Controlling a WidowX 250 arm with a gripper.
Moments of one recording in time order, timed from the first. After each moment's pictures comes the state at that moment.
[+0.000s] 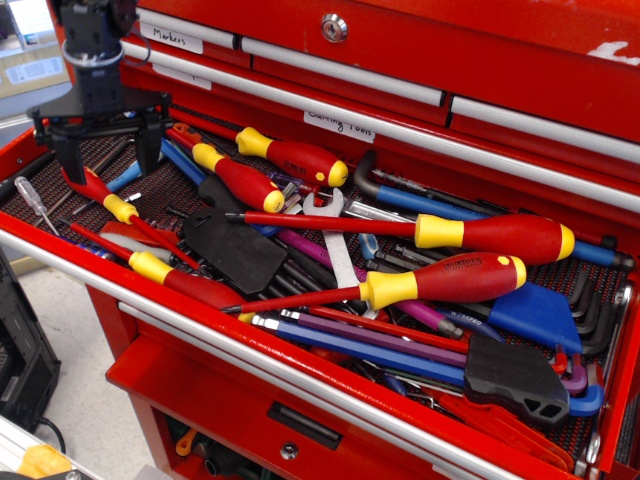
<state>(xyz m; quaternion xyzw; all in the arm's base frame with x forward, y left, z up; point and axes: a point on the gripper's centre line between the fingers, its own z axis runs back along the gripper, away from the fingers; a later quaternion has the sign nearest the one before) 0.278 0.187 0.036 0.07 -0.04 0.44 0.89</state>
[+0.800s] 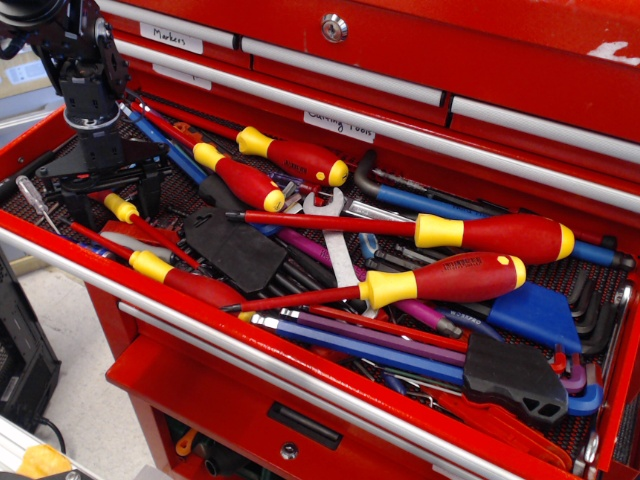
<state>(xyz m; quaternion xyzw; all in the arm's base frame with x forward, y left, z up) 0.278 0.193 -0.014 0.04 -0.04 0.46 0.89</state>
